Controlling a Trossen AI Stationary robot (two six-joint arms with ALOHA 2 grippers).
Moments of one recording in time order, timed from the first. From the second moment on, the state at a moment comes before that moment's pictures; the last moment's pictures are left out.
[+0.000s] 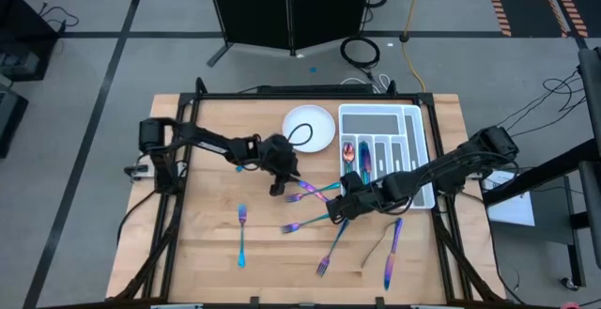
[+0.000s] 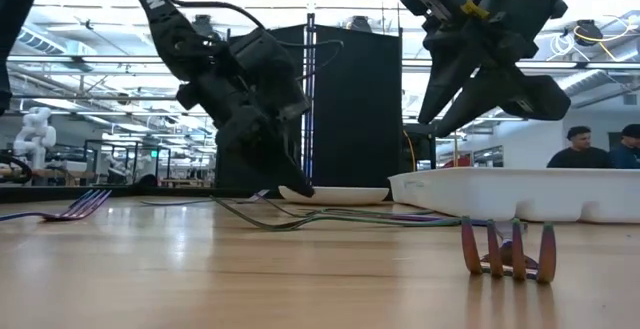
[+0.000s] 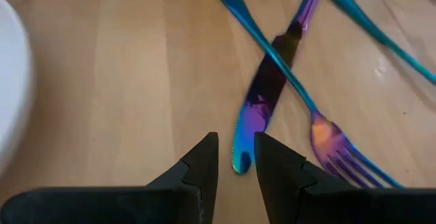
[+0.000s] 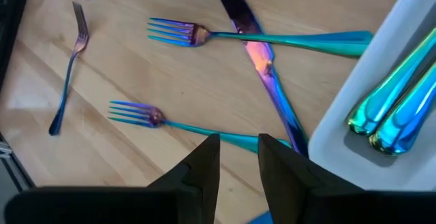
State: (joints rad) left arm 0.20 1.82 0.82 0.20 0.34 0.23; right arm 0.33 1.54 0.94 -0.40 0.29 1.45
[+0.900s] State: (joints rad) left arm 0.16 1.87 0.82 0.02 0.28 0.27; right arm 0.22 1.68 0.98 -0.34 0.15 1.00
